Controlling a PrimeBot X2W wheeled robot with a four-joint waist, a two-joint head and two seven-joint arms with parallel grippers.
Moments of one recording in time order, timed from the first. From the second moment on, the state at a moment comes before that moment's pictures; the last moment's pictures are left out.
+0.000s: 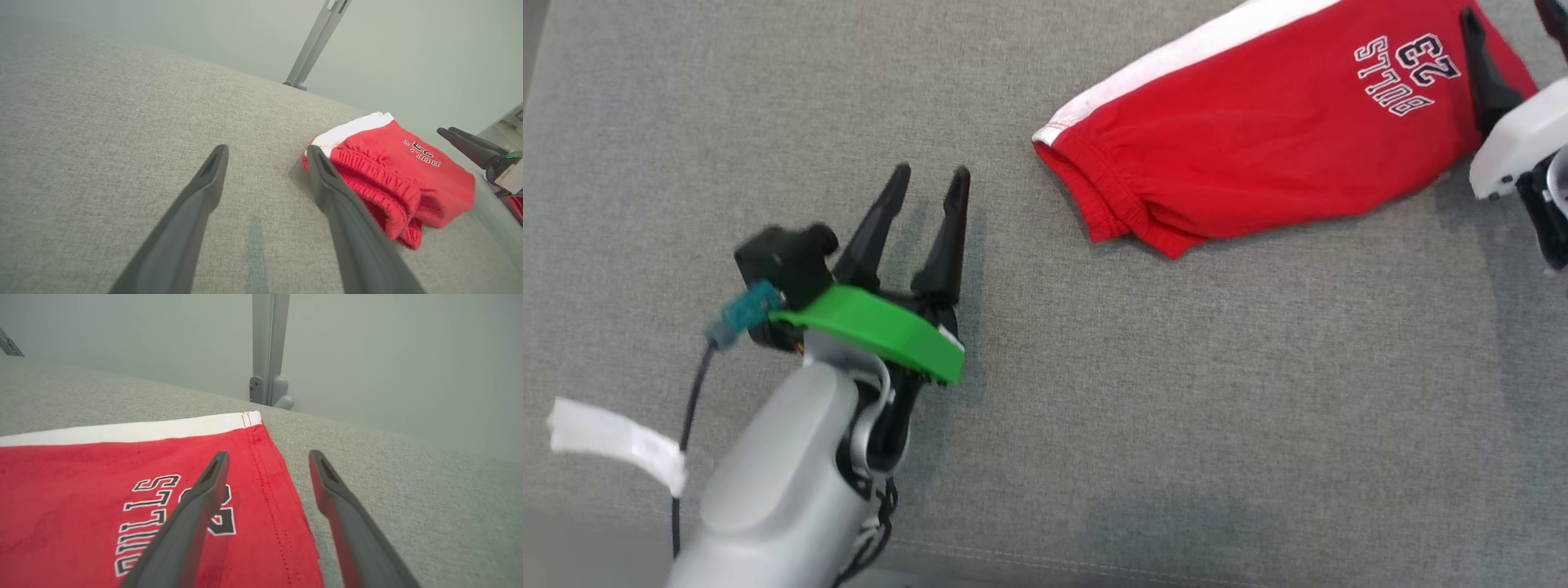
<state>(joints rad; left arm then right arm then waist) -0.63 0.23 -0.64 0.35 -0.90 -0.01 -0.26 -1.03 -0.55 0.58 0.89 0.62 0.13 -0.26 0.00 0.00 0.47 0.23</state>
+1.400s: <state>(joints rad) -0.17 0.05 -0.47 0.10 -0.32 -0.01 -0.26 -0.92 -0.57 0.55 1.17 0.93 0.13 -0.17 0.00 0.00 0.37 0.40</state>
